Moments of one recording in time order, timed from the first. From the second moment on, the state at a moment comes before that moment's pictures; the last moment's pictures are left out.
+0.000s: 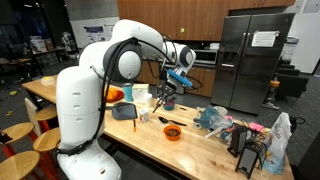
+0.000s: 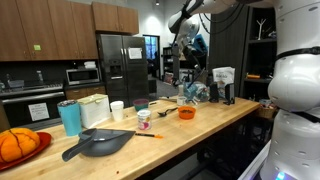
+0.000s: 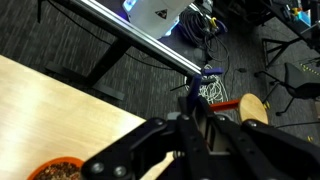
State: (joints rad) arm -0.16 0.19 -0.07 -1.68 0.14 1.05 -0.64
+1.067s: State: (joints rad) arm -0.20 0.39 -0.09 -1.66 0.21 1.26 -0.57
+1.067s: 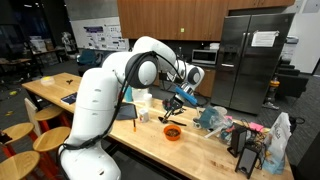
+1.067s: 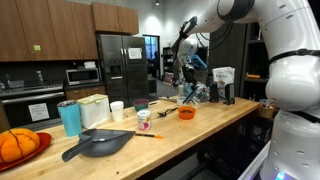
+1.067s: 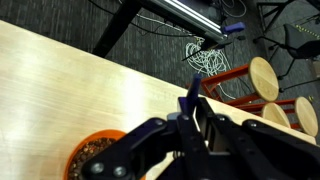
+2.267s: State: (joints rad) arm -0.20 0.39 -0.08 -1.67 0.14 1.24 -0.57
